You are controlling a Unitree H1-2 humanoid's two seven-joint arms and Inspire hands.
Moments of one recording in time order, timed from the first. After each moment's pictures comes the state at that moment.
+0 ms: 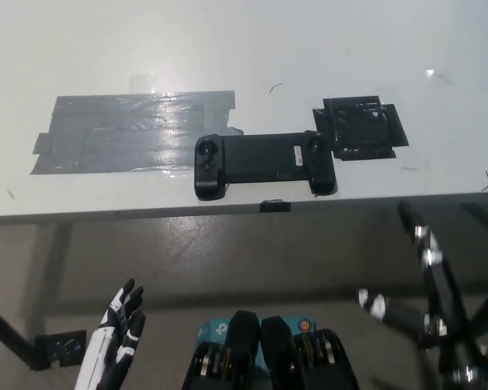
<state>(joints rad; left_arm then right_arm) 0.14 0.09 -0.03 -0.05 0.07 -0.18 -0.03 -0.12 -0.08 0.05 -0.06 -0.21 -0.24 -0.03</state>
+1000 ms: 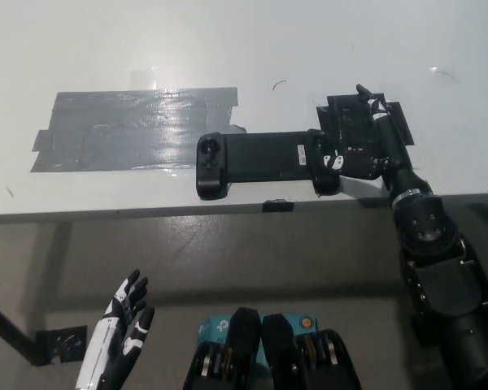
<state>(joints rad) 0.12 0.10 -0.04 -0.06 0.08 -0.16 -0.04 -0.72 -0.09 0.02 0.66 -0.21 -0.02 -0.08</state>
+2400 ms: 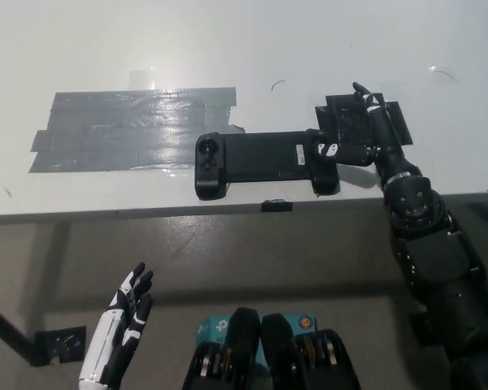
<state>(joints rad) 0.09 0.10 -0.04 -0.07 0.08 -0.13 -0.05 -0.86 -0.09 0.02 0.91 -0.21 -0.04 -0.12</state>
